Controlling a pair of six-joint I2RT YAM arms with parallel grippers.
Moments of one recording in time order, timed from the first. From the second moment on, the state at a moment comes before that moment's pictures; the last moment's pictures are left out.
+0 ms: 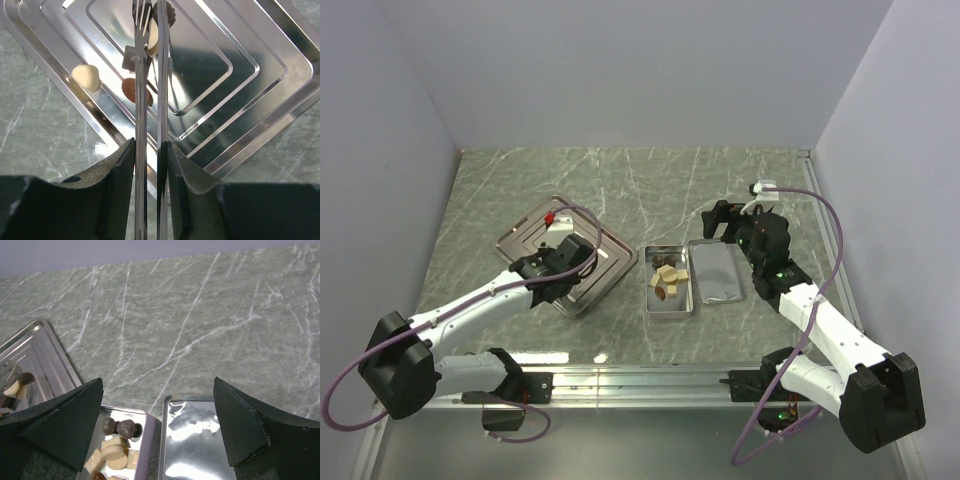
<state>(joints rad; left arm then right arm) -0.74 1.19 0.79 -0.59 -0.64 -0.67 0.33 1.02 0.61 0.22 0.09 0.28</state>
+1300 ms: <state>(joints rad) -0.77 1.33 0.91 -0.64 -0.65 -0.60 0.33 1.02 0.61 0.22 0.09 0.28</state>
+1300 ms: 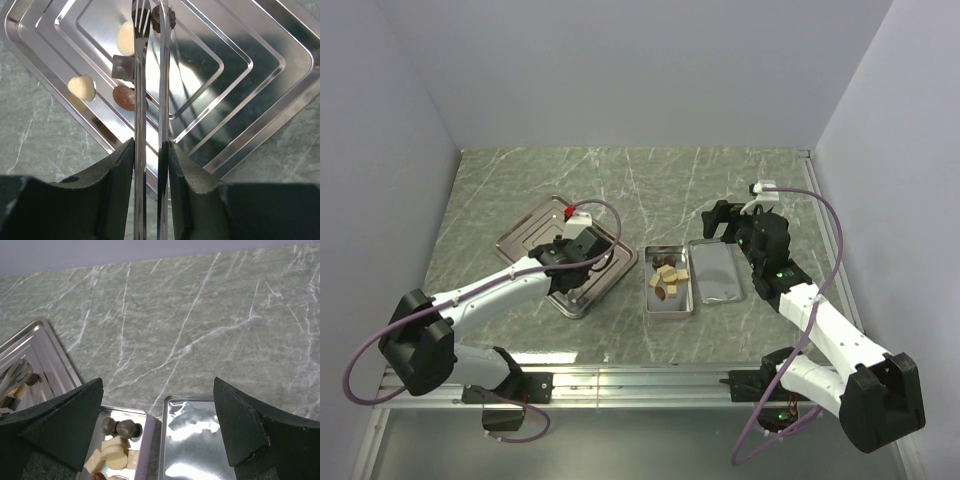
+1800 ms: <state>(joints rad) -0.82 1.35 0.95 -0.70 -0.68 -0.61 0.33 1.02 0.61 0.22 0.09 0.28</state>
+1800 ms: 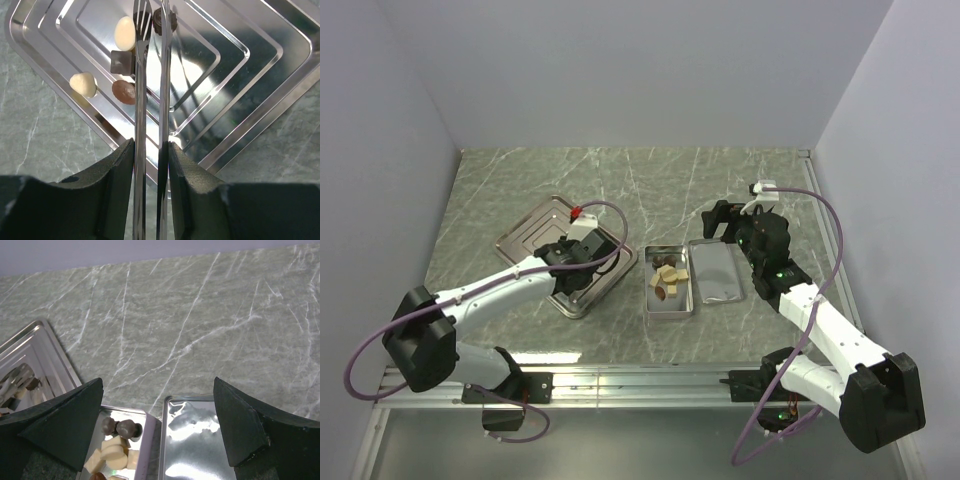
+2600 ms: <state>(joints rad) -0.86 1.34 0.96 -0.73 -0.72 -0.61 0.33 1.02 0.61 0.22 0.09 0.28</state>
